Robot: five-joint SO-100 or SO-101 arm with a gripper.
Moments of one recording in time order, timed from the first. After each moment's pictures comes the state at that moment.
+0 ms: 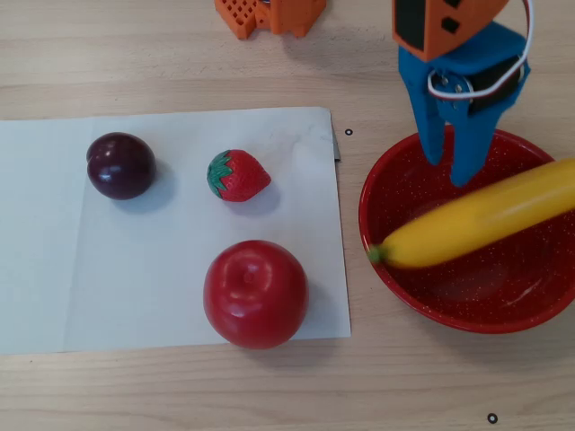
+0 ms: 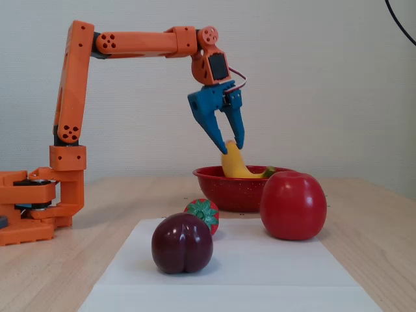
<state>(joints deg) 29.7 82.7 66.8 80.7 -4.9</state>
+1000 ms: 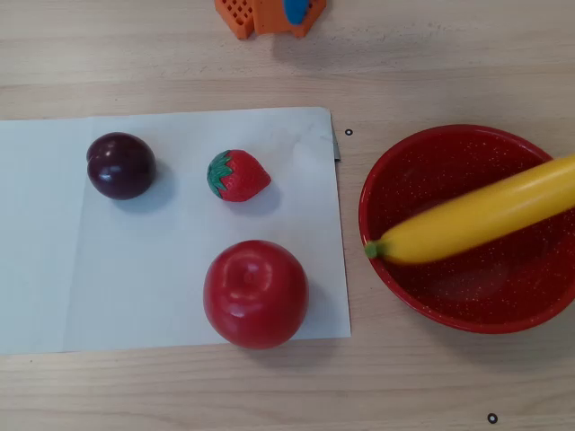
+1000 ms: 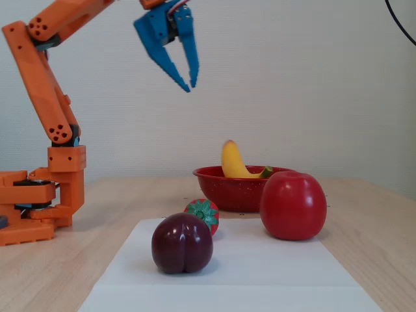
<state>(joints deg) 8.5 115.8 70.1 102.1 -7.1</state>
